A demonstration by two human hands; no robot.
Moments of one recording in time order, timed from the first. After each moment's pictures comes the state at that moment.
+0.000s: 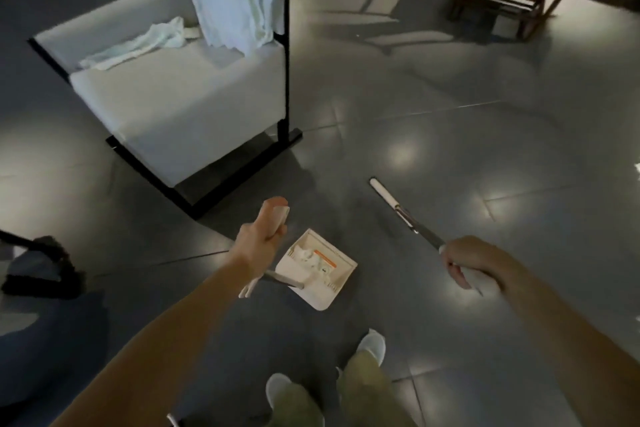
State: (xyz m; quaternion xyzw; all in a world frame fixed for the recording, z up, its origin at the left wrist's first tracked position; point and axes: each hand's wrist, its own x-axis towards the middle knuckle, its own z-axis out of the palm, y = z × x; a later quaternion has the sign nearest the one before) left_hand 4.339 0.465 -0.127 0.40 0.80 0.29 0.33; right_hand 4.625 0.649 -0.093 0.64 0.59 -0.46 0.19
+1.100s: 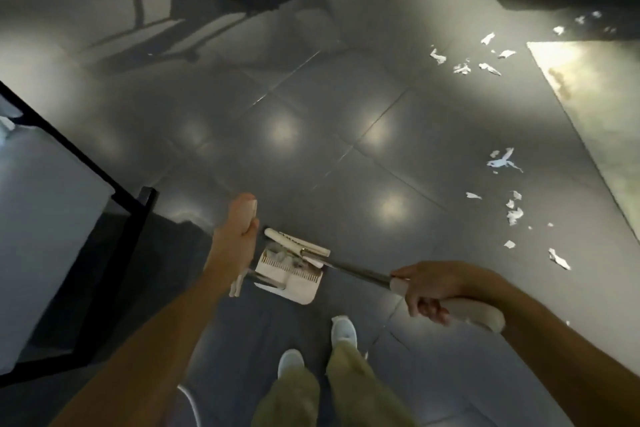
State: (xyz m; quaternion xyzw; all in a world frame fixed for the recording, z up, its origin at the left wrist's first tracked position) left_hand 4.465 0.670 -0.160 0.53 0.73 0.22 0.38; right_hand 4.763 0.620 -0.074 0.59 0.46 -0.63 0.22
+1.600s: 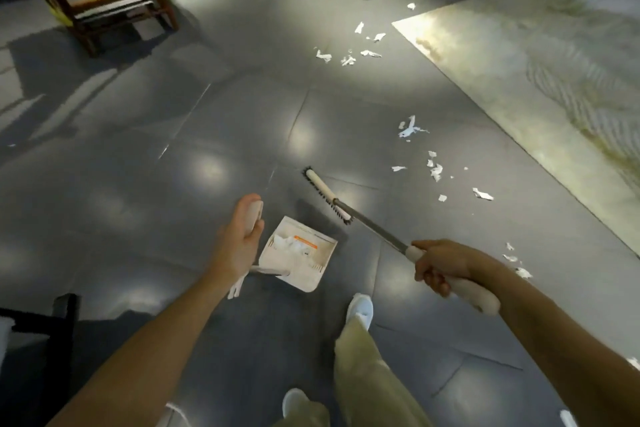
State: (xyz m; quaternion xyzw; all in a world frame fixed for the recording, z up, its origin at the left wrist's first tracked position) left_hand 4.578 0.731 -0.154 0.71 0.52 0.20 0.42; right_hand 4.853 0.560 -0.074 0.76 0.17 -0.61 -0.16
